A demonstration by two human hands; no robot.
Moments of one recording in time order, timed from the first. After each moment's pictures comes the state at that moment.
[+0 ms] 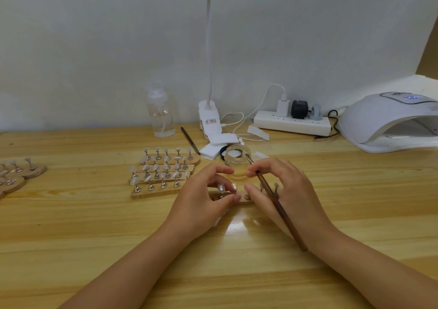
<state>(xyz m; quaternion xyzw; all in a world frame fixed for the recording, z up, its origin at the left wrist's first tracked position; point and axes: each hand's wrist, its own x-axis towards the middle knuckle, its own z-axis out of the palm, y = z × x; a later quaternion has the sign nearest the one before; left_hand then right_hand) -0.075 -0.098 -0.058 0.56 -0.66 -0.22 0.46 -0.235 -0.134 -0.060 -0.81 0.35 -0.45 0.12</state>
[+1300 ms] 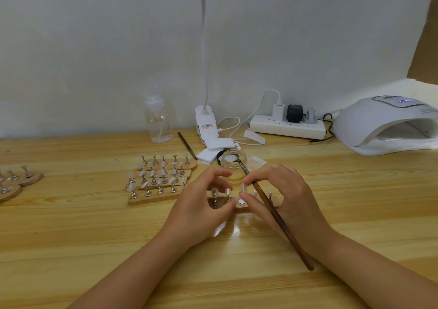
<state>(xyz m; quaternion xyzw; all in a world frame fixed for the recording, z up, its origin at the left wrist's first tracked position) -0.074 -0.097 -0.061 0.55 -0.68 -0.18 0.45 -0.241 -0.139 -0.062 -0.84 0.25 -0.48 0.02</state>
